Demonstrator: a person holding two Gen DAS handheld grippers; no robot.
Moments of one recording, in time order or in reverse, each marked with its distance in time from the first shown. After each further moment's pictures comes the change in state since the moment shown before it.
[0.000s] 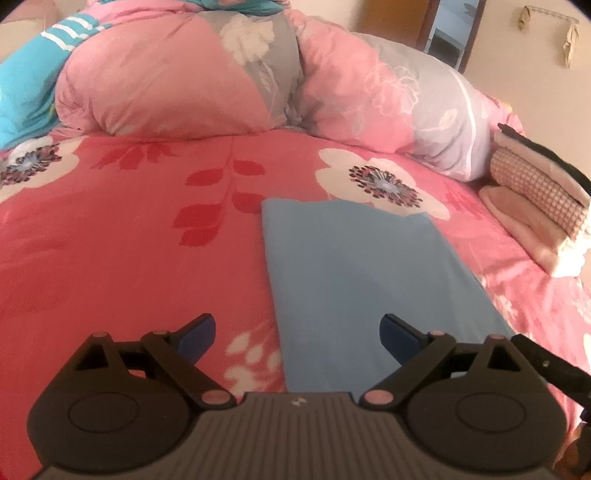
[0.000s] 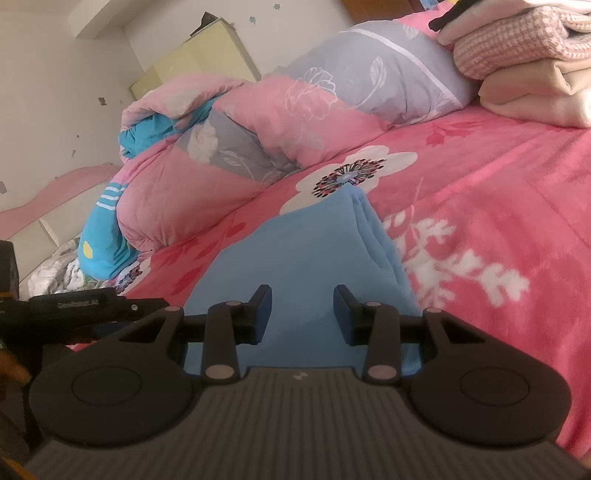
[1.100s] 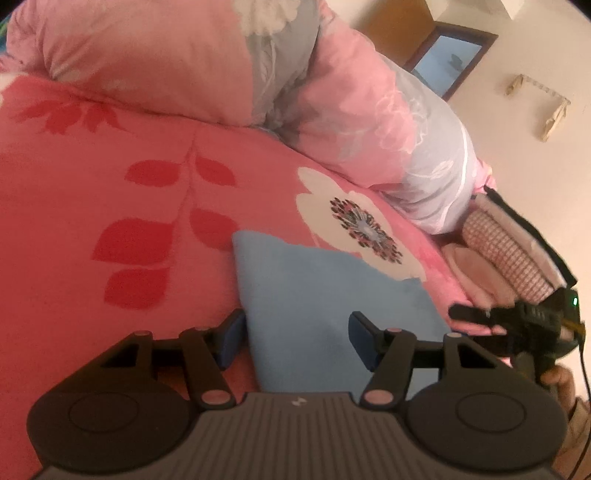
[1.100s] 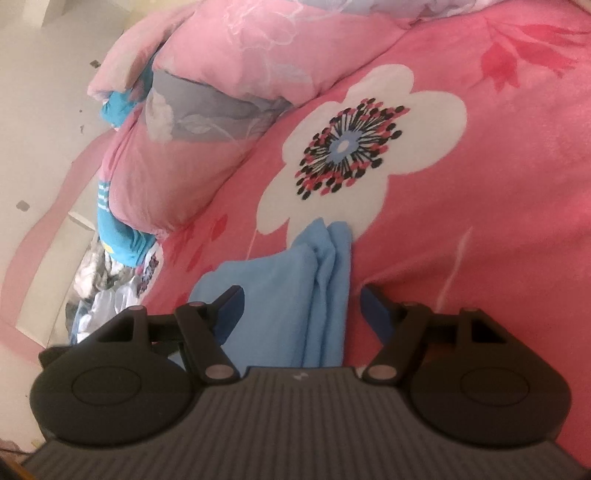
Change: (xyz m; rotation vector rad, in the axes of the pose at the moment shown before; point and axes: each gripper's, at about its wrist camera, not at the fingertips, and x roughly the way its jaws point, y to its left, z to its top) left arm 0.100 0.063 0.040 -0.181 -0.014 -0.310; right arm 0.190 -0.101 0.121 0.186 0.456 0.258
